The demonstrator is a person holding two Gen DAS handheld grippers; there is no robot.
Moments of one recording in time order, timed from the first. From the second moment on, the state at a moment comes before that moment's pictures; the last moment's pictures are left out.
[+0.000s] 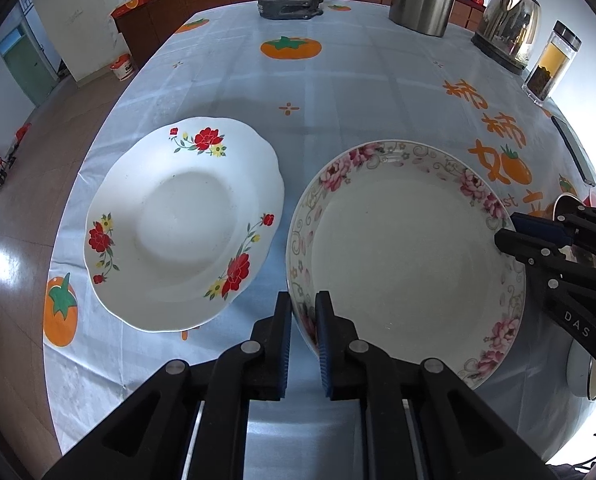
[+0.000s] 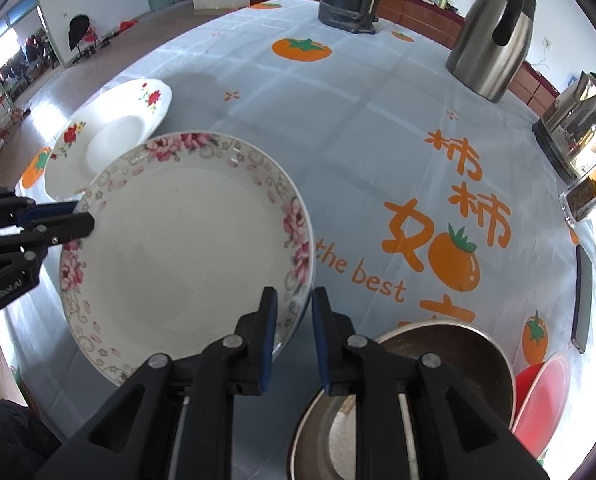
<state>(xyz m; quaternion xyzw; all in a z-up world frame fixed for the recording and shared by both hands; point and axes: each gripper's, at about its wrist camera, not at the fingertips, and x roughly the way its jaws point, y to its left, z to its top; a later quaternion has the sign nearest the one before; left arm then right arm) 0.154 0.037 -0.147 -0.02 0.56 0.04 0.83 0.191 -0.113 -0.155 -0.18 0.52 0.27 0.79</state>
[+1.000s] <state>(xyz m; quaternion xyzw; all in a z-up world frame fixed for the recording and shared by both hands) 0.154 0.038 -0.147 -0.02 0.56 0.04 0.83 0.187 -0.116 -0.138 -0.15 0.49 0.27 0.81</state>
